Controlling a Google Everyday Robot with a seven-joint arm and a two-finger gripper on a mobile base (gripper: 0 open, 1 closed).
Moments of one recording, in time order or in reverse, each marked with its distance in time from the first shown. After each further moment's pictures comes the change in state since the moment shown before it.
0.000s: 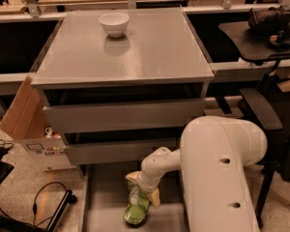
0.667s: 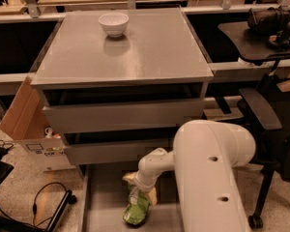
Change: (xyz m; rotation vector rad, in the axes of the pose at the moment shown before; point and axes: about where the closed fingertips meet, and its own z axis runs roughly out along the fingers) arm 0.002 -0.013 0.030 -0.004 -0.027 -0.048
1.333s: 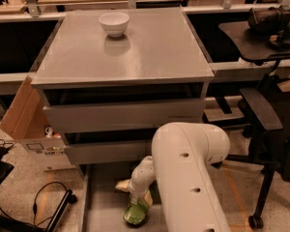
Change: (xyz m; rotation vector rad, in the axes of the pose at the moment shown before) arm -0.003 -0.005 0.057 -0.007 0.048 -0.249
